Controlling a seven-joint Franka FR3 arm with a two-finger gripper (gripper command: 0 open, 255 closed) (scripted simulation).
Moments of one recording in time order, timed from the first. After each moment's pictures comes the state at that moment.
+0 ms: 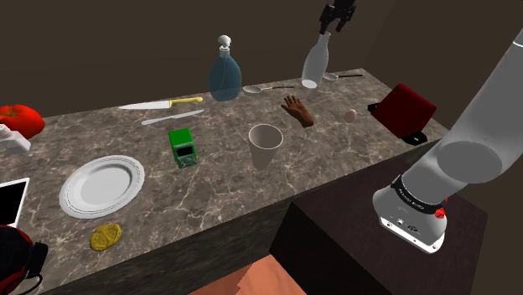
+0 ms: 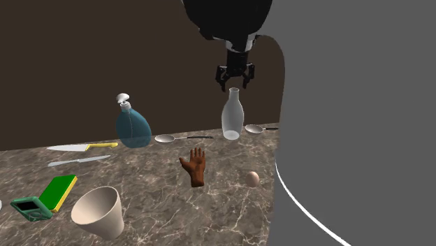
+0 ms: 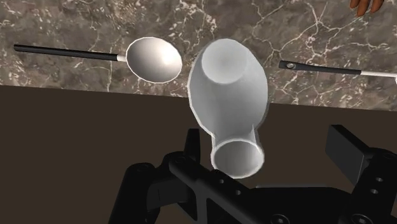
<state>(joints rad) -0.11 0.21 -0.39 -1.75 0.13 2.09 -0.31</state>
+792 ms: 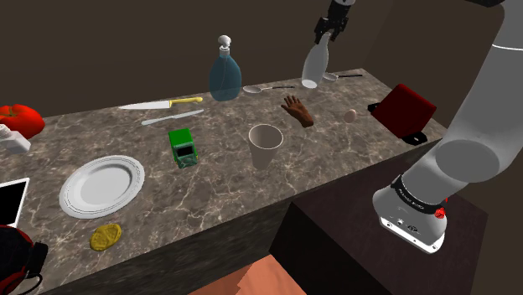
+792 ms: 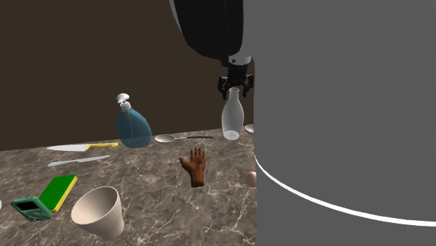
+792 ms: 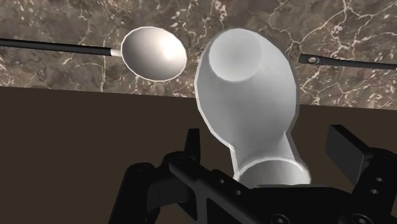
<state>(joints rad) -0.14 0.33 -0.39 -1.71 0.19 2.17 -0.36</state>
